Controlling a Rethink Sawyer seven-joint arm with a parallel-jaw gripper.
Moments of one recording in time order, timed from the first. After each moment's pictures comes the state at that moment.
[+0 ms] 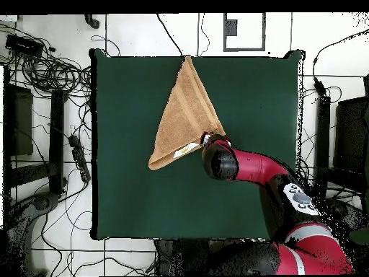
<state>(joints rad) -0.45 -0.40 0.15 1.63 -0.29 0.07 1.88</state>
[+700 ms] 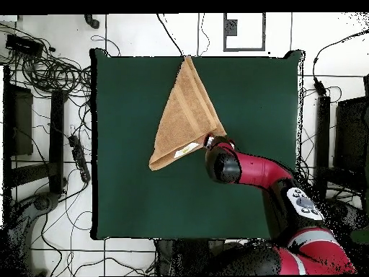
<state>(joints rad) -0.45 -0.42 0.13 1.65 -0.29 0.06 1.88</state>
